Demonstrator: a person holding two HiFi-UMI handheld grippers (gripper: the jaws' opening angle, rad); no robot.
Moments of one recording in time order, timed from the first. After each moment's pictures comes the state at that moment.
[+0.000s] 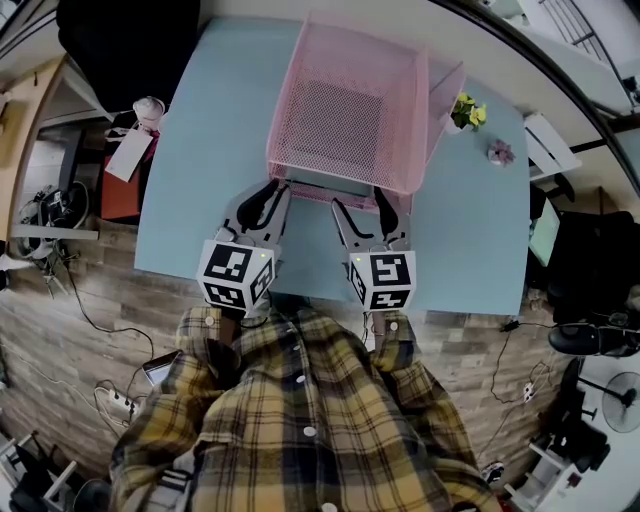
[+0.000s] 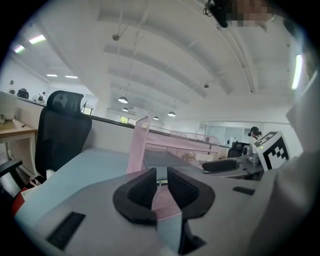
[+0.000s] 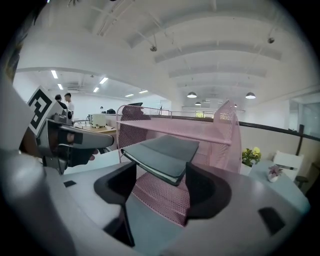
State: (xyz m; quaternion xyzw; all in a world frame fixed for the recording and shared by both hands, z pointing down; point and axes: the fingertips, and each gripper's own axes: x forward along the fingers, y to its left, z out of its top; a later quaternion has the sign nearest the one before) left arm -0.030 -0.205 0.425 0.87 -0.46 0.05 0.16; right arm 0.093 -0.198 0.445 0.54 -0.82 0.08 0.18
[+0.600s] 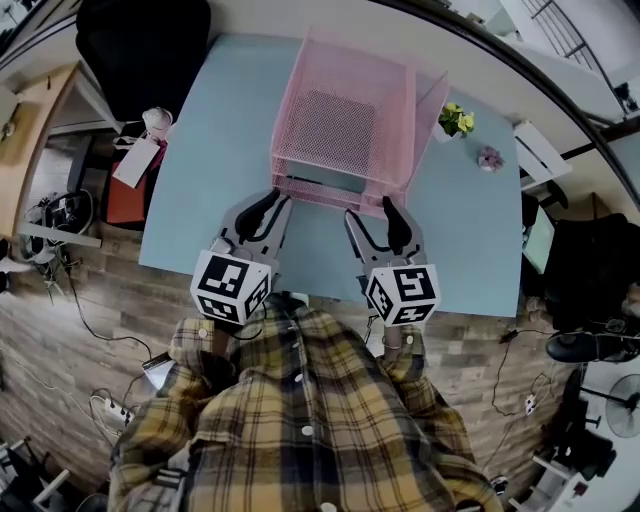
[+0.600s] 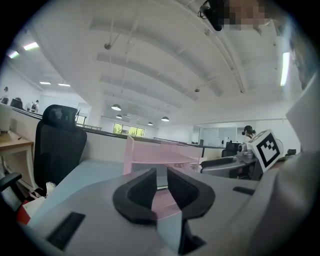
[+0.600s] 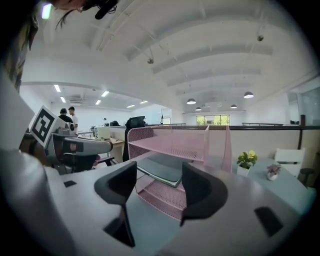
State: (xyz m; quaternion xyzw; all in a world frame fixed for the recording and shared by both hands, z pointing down) left arm -0.030 -0.160 0.376 0.89 -0.44 0.04 0.12; right arm 0.109 -0.154 0.393 0.53 -0.84 0.08 0.11
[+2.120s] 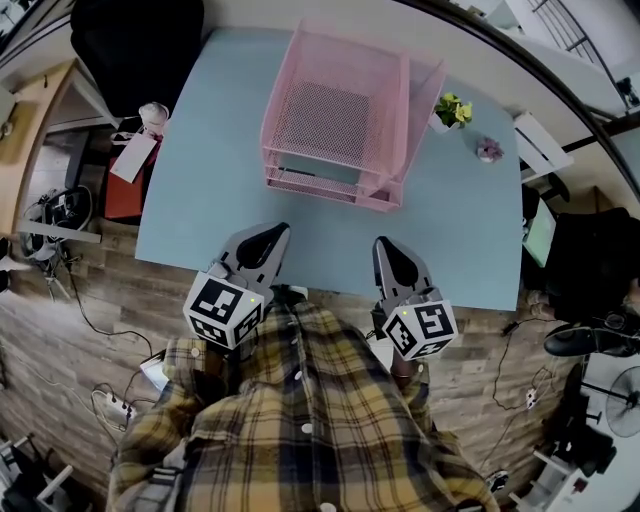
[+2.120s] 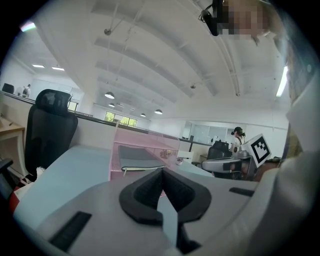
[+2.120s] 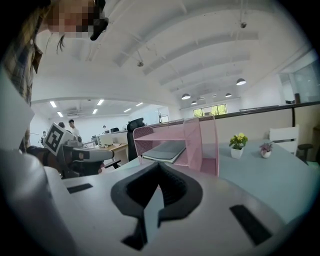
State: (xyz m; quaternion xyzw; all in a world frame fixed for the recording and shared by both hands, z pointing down) left arm -0.008 -0.105 0.392 0.91 -0.38 0.06 0.17; right arm 0.150 -0.085 0.400 0.52 -0.83 0.15 0.08
